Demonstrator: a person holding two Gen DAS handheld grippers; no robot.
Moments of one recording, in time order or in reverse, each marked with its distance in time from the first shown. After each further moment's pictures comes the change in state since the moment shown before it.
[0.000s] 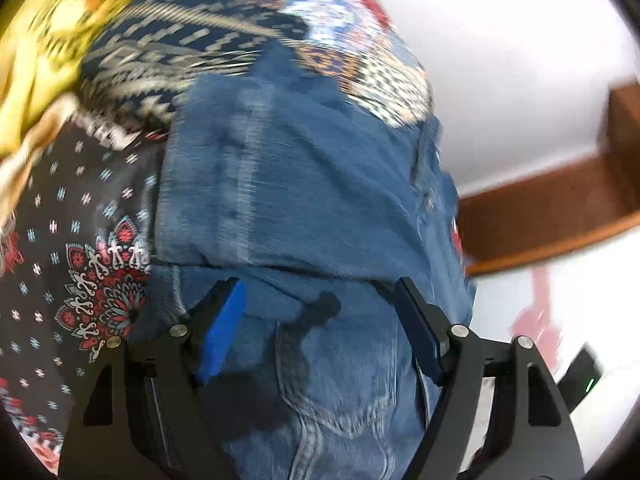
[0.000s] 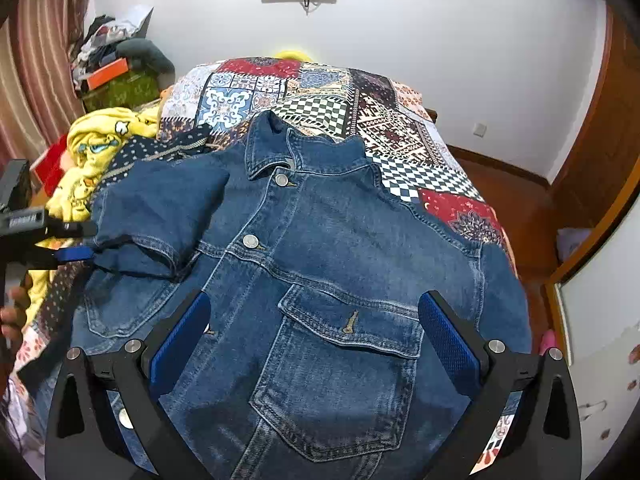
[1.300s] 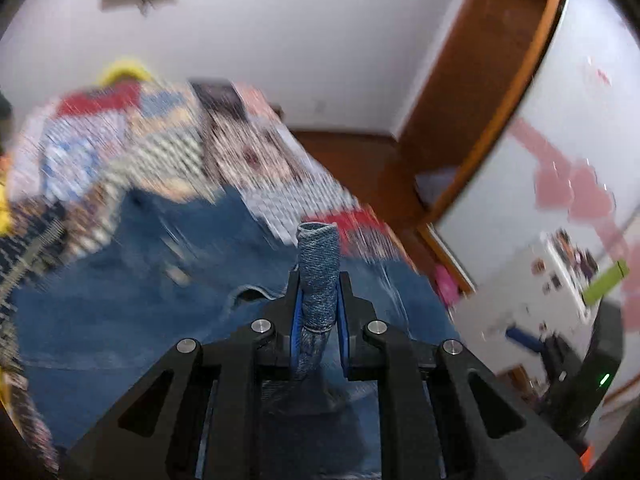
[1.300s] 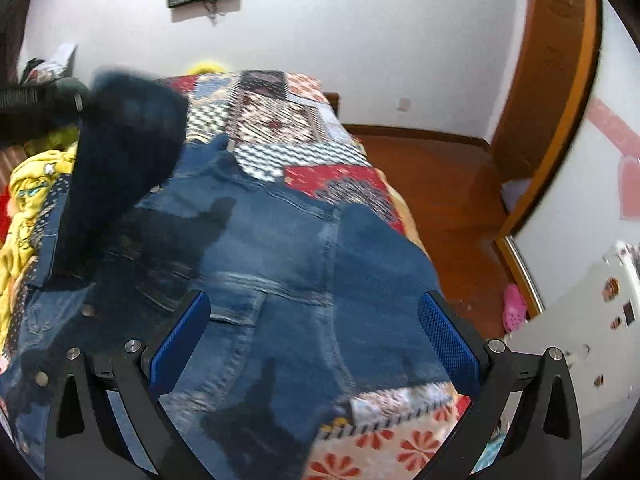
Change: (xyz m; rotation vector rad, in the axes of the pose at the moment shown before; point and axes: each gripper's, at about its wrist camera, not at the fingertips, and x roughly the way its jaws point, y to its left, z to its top) left arm 0.114 -0.308 -0.081 0.791 -0.007 0.056; right arm -0.025 -0.127 -0.039 0.210 0.008 -0.163
